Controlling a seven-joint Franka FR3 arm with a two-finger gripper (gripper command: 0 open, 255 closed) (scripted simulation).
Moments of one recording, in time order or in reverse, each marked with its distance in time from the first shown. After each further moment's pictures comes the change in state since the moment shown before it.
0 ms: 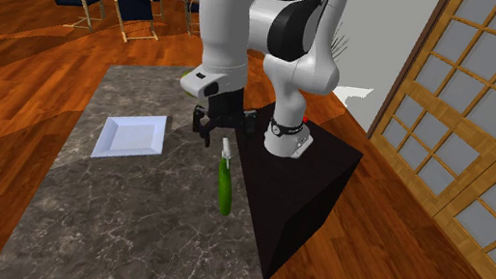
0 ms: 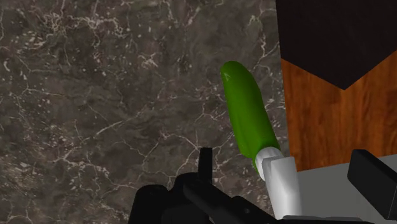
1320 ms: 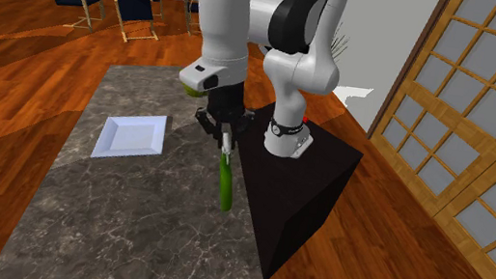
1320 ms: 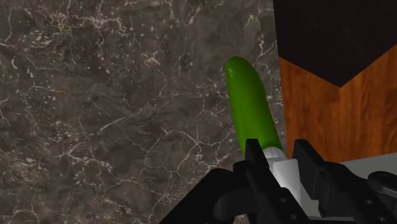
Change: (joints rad) arm -0.001 -0.014 0.001 0.027 -0.002 -0.040 0.003
